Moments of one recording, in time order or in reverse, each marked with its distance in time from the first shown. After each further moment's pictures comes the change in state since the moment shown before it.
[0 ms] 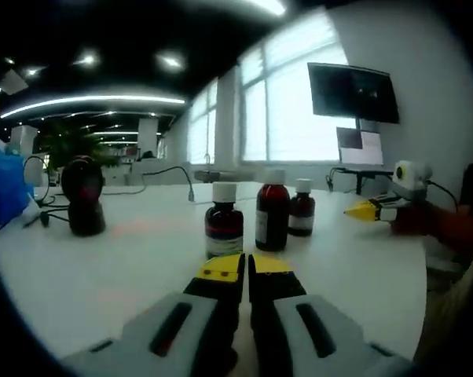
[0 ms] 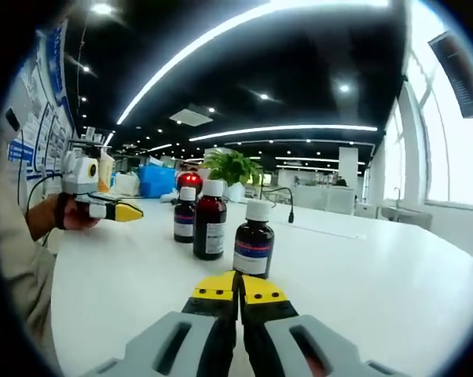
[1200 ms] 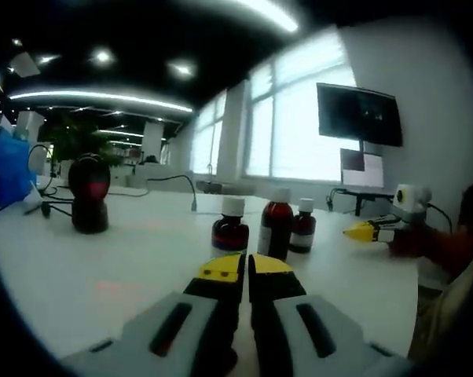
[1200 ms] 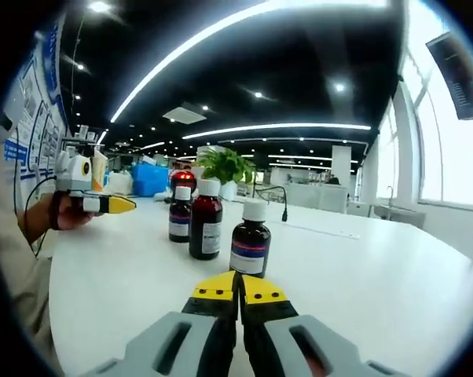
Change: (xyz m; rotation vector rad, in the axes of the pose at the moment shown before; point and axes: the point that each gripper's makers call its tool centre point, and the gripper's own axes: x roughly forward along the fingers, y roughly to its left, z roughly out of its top) left arm -0.006 0.006 0.010 -0.092 -0.064 -0.009; right arm -0.004 -0.002 0.000 -0.117 0.030 -0.104
